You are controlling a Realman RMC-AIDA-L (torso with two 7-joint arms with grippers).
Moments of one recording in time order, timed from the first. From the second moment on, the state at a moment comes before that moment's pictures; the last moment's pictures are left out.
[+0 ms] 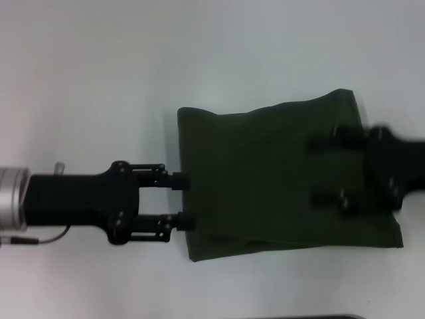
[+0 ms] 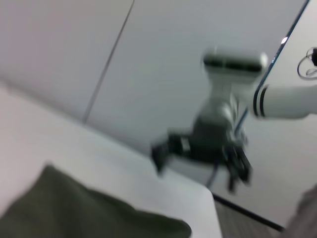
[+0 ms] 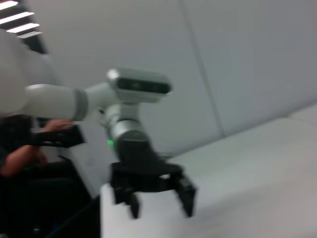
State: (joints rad) left arm -0.43 -2.16 -2.40 -0.76 -1.08 1.92 -1.45; right arm 0.41 2.09 -0.57 -0.77 -2.09 -1.98 1.33
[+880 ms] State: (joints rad) left arm -0.21 -2.16 -2.53 -0.52 -1.04 1.94 -0.97; right arm 0.31 2.09 -0.60 -0.46 -2.11 -1.93 0.89
